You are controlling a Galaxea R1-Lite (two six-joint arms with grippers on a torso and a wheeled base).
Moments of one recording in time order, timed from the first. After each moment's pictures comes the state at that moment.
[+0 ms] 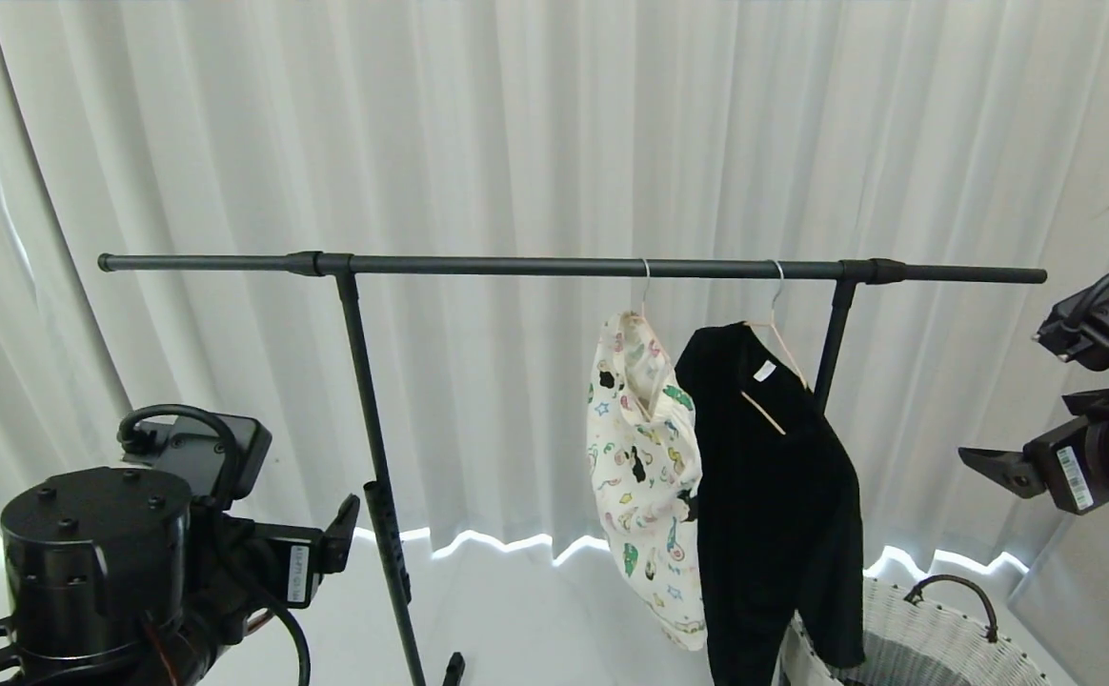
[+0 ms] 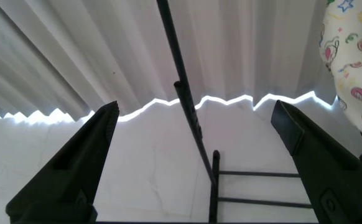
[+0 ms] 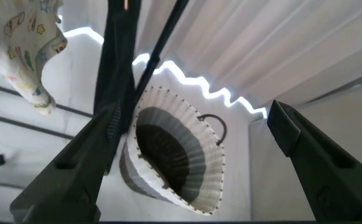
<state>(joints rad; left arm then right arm) -0.53 1.40 -0.29 -0.69 0.63 0.05 0.26 1.29 -0.82 0.03 -0.19 -0.27</state>
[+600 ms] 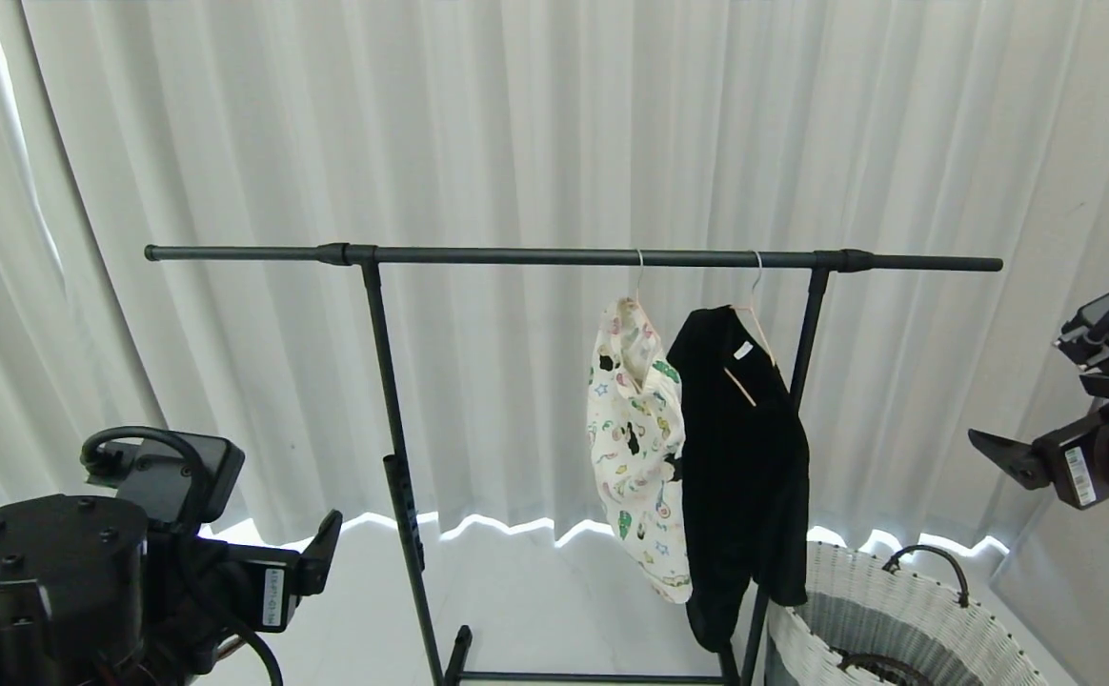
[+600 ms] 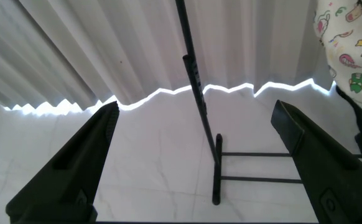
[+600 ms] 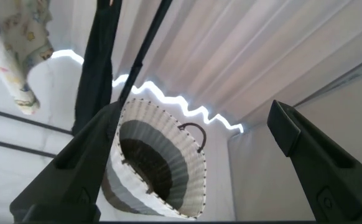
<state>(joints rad) -0.53 1.35 -0.24 -0.69 0.63 0.06 0.24 1.26 -0.67 -0.25 -0.20 -0.36</state>
